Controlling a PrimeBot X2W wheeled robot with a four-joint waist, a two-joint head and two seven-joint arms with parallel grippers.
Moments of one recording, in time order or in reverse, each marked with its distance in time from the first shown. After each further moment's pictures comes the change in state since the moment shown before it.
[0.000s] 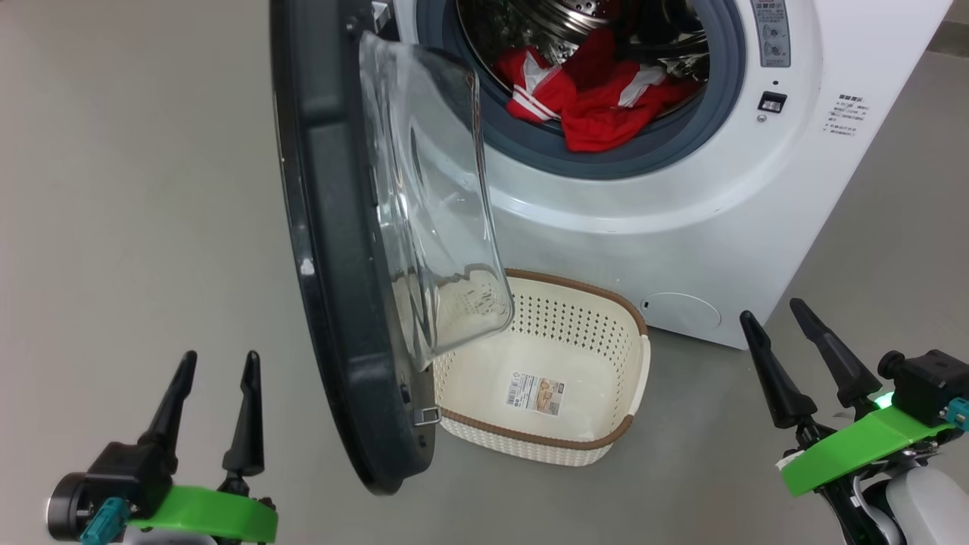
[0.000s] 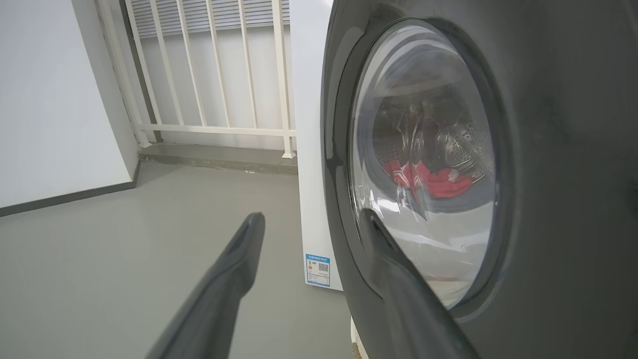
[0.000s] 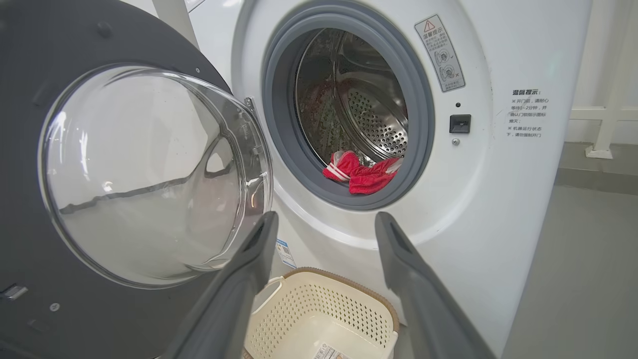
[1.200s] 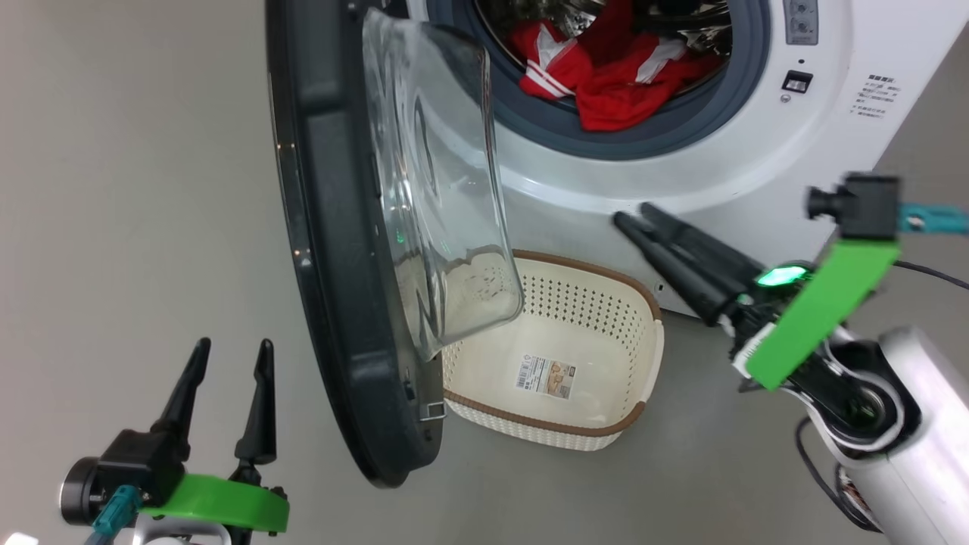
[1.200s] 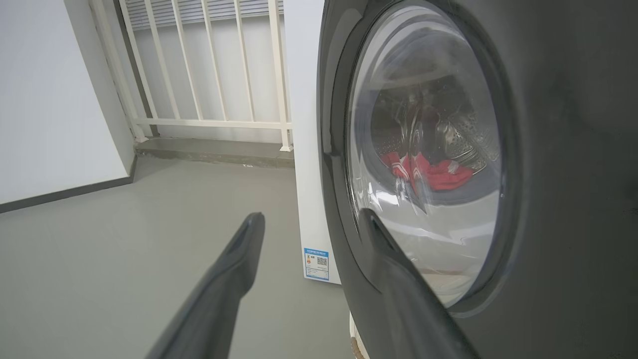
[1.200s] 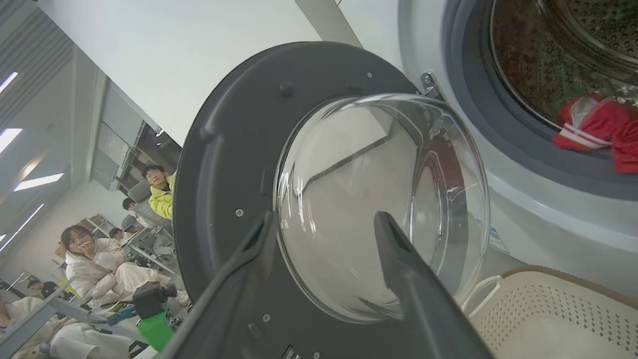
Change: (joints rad) left arm -0.026 -0.007 -0.023 0.003 0.000 0.000 0.000; right arm -0.303 -0.044 0.201 -0.239 0.705 0.000 0.536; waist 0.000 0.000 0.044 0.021
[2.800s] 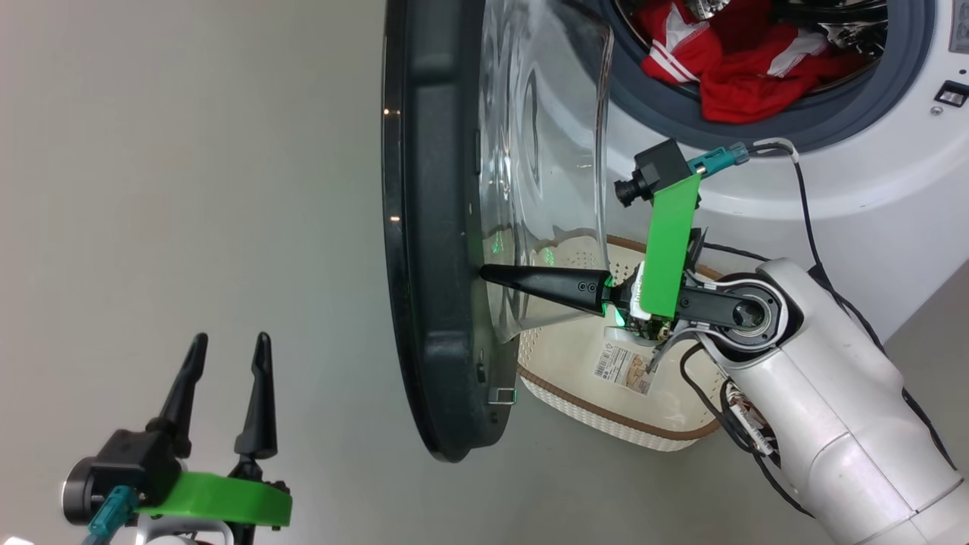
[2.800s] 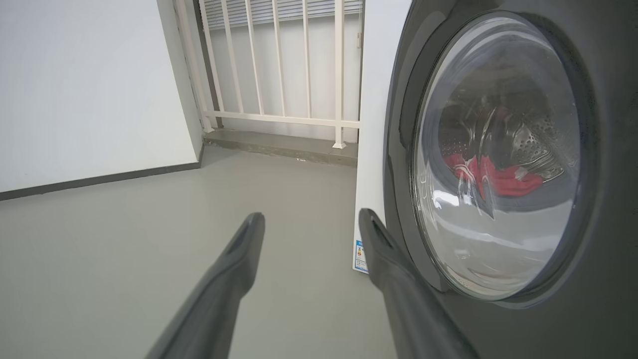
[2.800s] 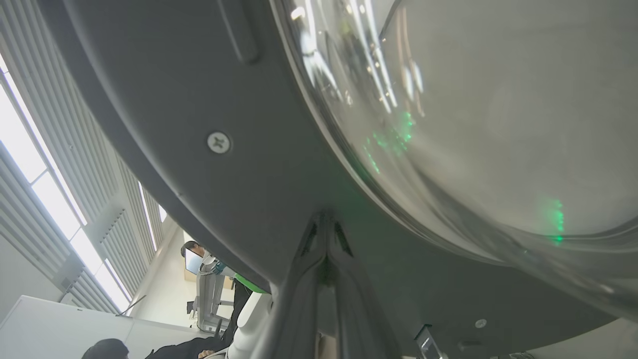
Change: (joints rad) left arm 0.001 -0.030 0.023 -0.021 -0.009 0.000 0.000; right arm -0.294 0.214 0.127 0.477 0.422 0.000 0.515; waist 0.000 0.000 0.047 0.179
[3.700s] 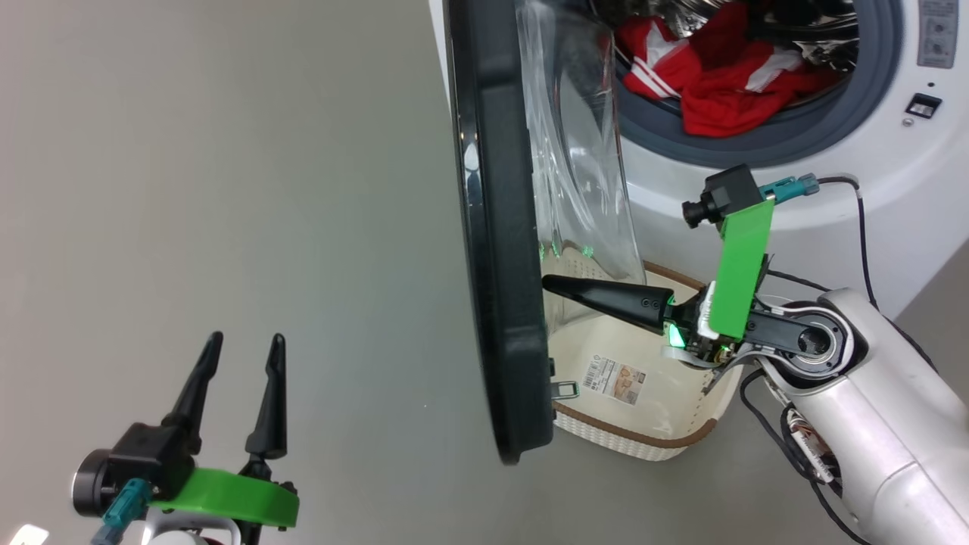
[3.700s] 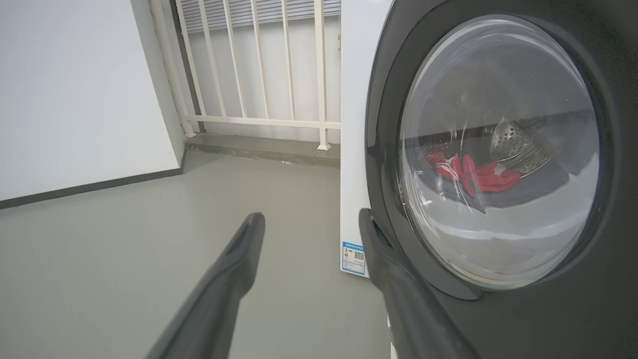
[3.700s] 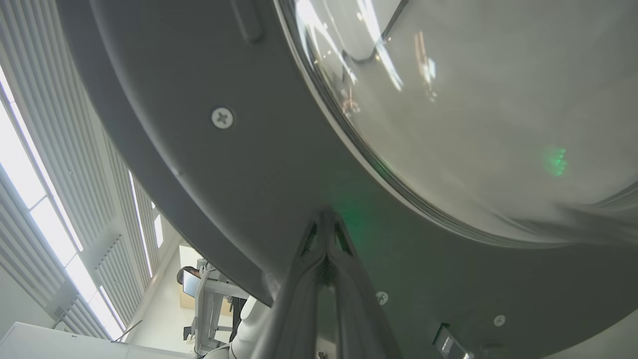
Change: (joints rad) left arm -0.016 0.025 -0.046 0.026 0.000 0.000 0.000; right arm 0.103 -0.131 -0.014 -0.108 0.095 0.000 -0.029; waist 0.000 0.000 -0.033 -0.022
